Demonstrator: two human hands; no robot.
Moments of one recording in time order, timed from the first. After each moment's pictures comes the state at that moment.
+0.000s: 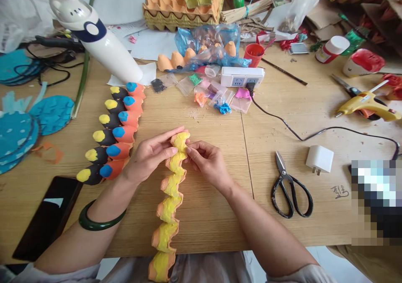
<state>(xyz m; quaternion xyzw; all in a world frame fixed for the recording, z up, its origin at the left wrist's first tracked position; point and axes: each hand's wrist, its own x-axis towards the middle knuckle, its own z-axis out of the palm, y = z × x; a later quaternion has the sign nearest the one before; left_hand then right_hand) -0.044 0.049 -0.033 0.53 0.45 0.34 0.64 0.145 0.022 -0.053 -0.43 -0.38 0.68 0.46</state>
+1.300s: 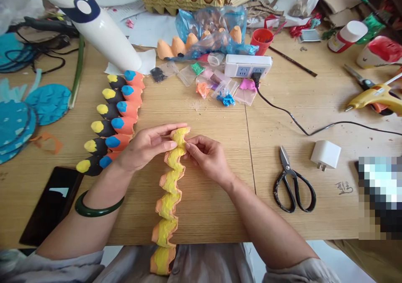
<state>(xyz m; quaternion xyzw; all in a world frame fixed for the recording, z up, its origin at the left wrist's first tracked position) -0.052 0.056 -0.025 0.53 0.45 0.28 0.67 0.142 0.019 -0.050 -0.42 -0.39 0.69 0.45</state>
